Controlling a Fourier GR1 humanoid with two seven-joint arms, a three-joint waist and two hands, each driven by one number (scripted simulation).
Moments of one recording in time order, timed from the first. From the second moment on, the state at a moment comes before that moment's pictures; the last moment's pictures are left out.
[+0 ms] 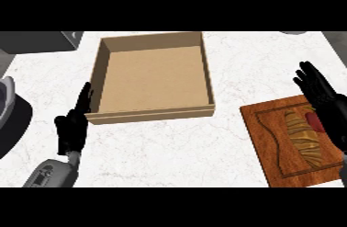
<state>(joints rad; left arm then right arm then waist) -0.17 0.34 -0.28 -1.29 0.25 0.40 -0.09 -0.11 -0.54 0.07 -1.69 -0.31 0.00 0.12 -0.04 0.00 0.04</state>
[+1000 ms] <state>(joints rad) -0.14 0.62 -0.19 -1.25 0.15 0.36 -0.01 0.00 -0.91 -0.10 -1.22 -0.03 0.40 -0.79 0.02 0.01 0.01</state>
